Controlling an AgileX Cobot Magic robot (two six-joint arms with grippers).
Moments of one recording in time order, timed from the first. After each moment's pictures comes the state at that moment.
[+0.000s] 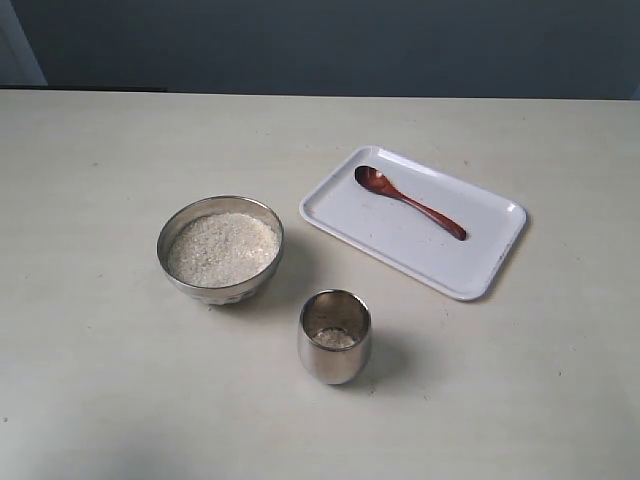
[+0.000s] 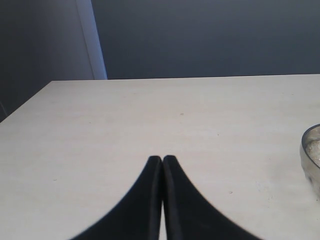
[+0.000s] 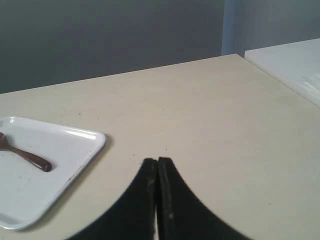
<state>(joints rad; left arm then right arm) 0.02 0.00 0.00 -0.23 0.25 0.28 -0.10 0.01 0.00 0.14 0.33 -0.03</state>
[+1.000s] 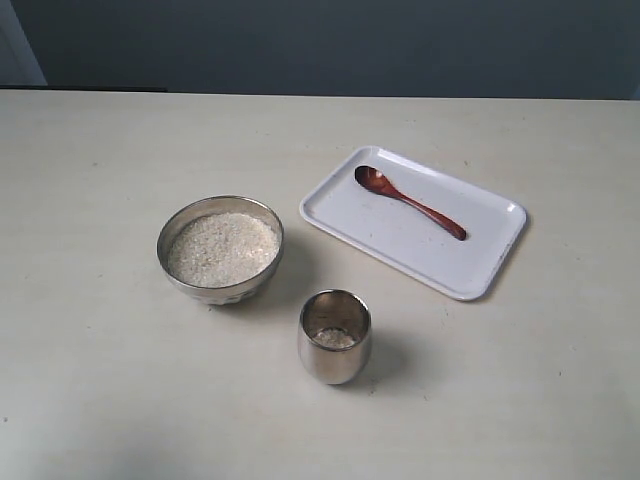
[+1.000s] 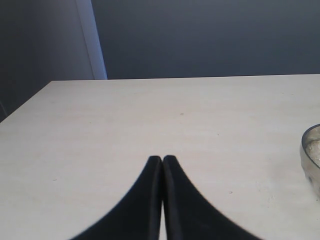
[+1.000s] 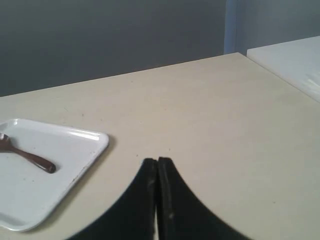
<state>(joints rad) 0.02 0.00 0.00 -0.23 0.25 0.28 -0.10 0.01 0.00 0.16 0.33 -0.03</state>
